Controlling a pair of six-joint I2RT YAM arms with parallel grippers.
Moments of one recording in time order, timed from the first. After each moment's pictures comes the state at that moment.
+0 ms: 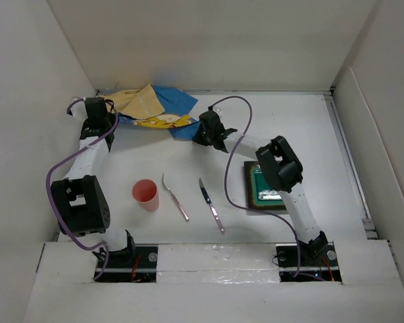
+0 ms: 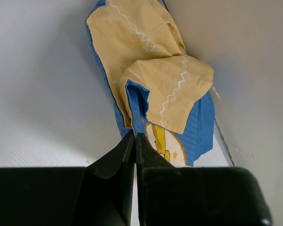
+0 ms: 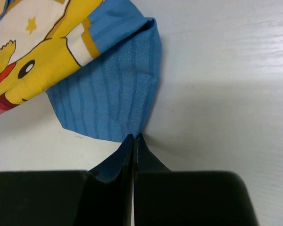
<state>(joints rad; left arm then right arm) 0.14 1.53 1.14 -0.13 -0.22 -0.94 0.65 2.36 1.76 -0.03 0.11 0.81</state>
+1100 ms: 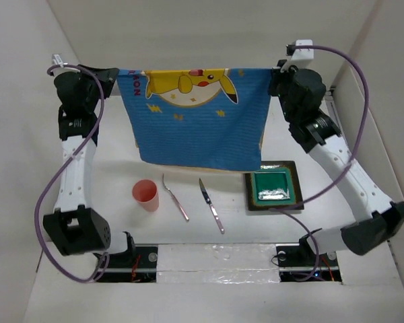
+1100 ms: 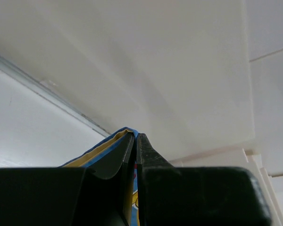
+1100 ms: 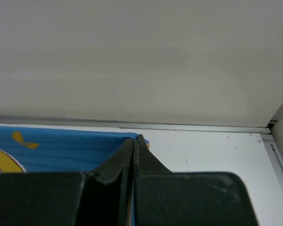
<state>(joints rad) 0.16 1.33 1.40 -0.06 0.22 -1.05 0.47 1.35 1.52 -0.10 0.44 0.01</state>
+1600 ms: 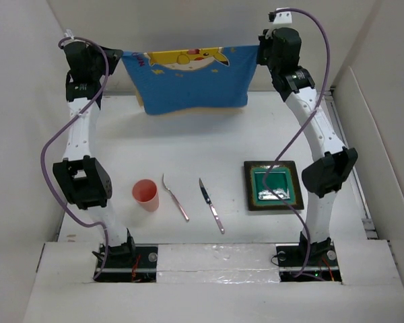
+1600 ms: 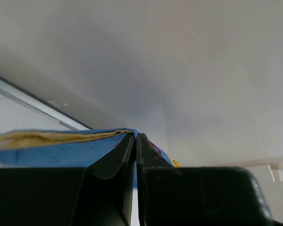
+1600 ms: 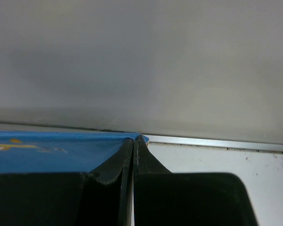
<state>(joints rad) 0.14 1.83 1.89 -0.18 0.24 -1.00 0.31 2.02 2.27 -0.33 0.26 0.03</state>
